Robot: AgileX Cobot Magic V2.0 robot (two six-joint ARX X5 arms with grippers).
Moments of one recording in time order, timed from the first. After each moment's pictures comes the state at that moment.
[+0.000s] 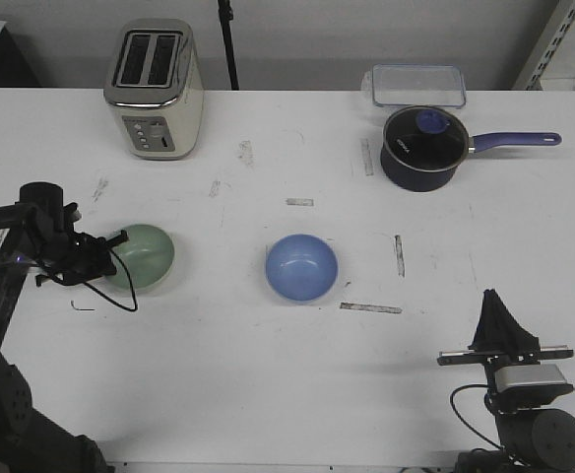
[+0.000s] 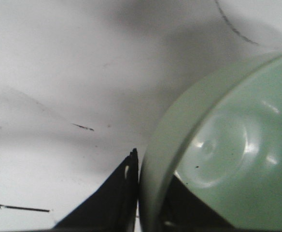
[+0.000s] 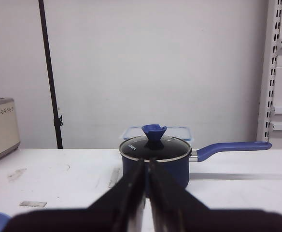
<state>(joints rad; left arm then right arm) 0.20 1.67 1.37 -0.94 0.27 -0.19 0.04 0.10 0.31 -0.03 -0.05 0.05</state>
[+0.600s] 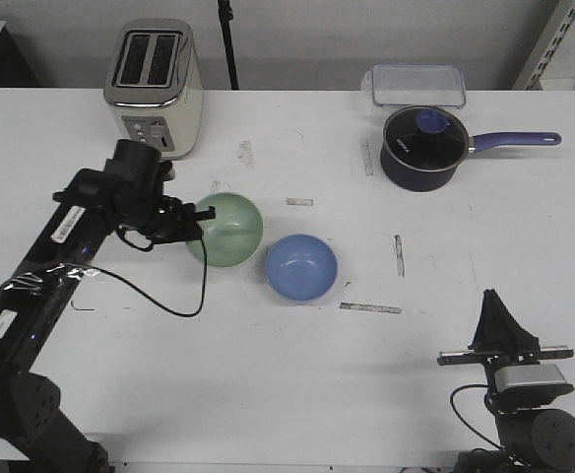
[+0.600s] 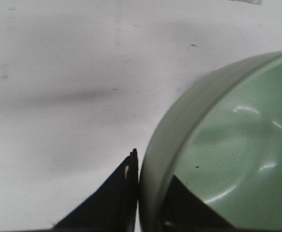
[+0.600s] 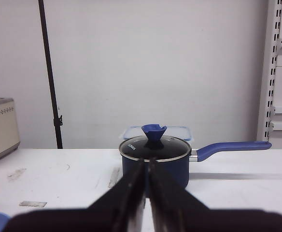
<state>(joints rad) -0.25 1.73 1.69 -0.98 0.34 -0.28 0.04 0.10 0.31 -0.03 -0.05 0.05</state>
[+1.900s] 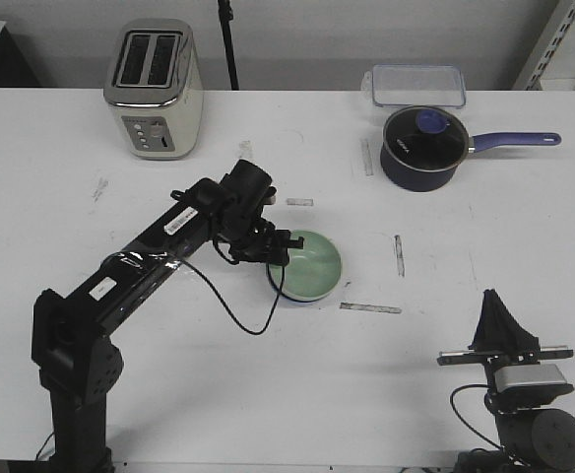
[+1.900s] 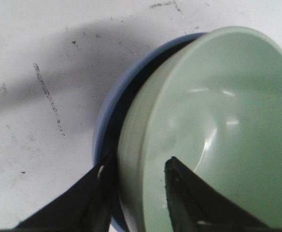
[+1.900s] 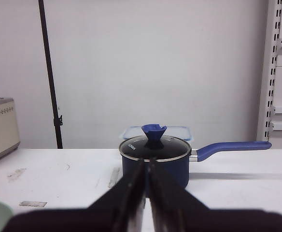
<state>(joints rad) -0.55 1.99 1.82 -0.92 0.35 -0.34 0.04 0.10 0.31 -0.03 -0.05 0.05</state>
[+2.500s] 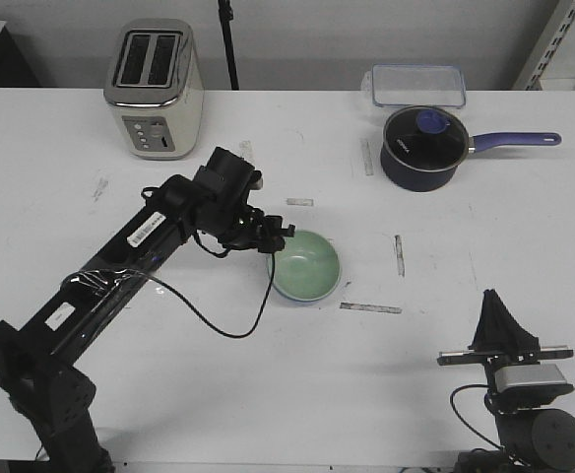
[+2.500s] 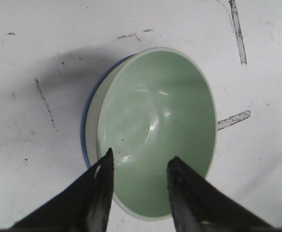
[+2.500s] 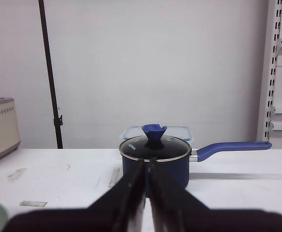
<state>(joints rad) -0.53 1.84 1.81 -0.90 0.35 -0.35 0.04 0.10 0.31 -0.03 -0.05 0.05</state>
